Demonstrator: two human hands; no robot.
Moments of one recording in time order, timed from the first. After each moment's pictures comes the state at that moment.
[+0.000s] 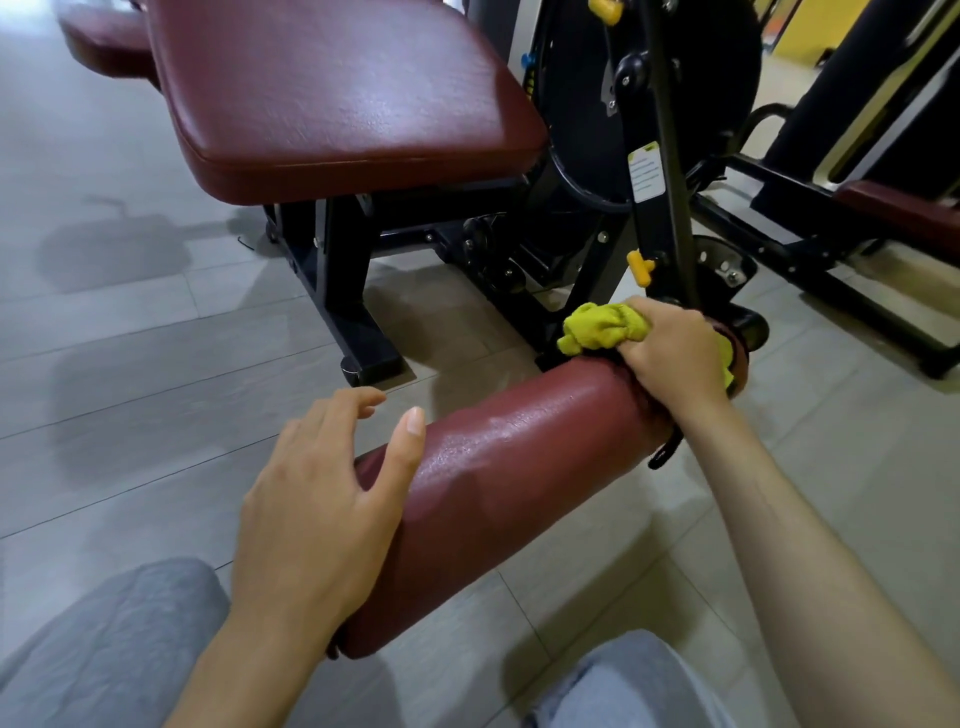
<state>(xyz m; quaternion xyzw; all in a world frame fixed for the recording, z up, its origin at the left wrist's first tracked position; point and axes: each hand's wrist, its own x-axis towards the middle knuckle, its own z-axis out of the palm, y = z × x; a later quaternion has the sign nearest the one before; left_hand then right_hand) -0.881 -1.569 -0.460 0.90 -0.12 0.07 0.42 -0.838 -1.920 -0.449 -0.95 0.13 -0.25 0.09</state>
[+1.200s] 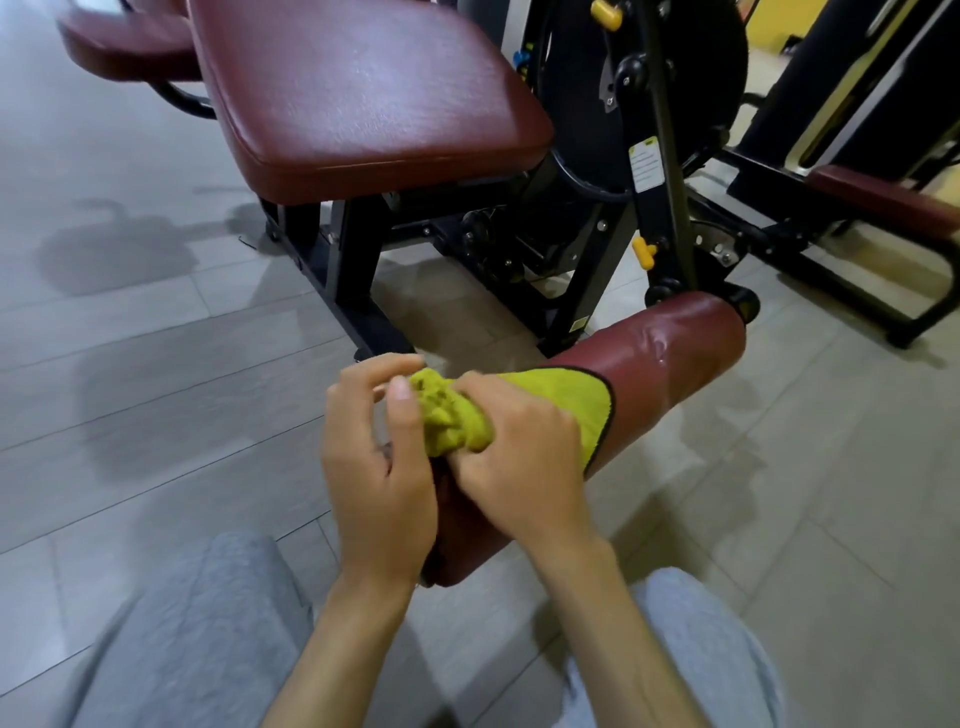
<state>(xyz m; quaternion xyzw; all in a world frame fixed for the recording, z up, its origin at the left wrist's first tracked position) -0.887 -1.548 -0.462 0.71 -0.14 0.19 0.67 -0.915 -1.660 -0.444 -0.94 0.06 -0.25 0.21</state>
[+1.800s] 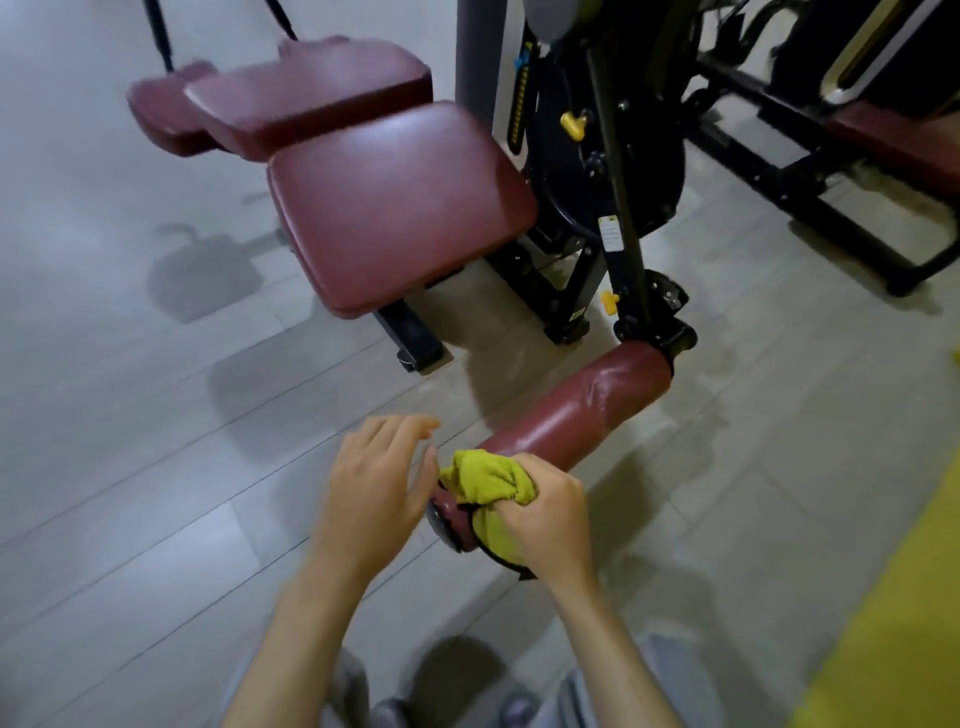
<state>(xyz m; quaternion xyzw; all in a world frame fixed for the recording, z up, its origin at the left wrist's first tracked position) -0.876 -1.472 -0.209 0.90 -0.31 0.03 0.30 -0.973 -1.642 -0.236 -0.85 0.21 -0.17 0.44</state>
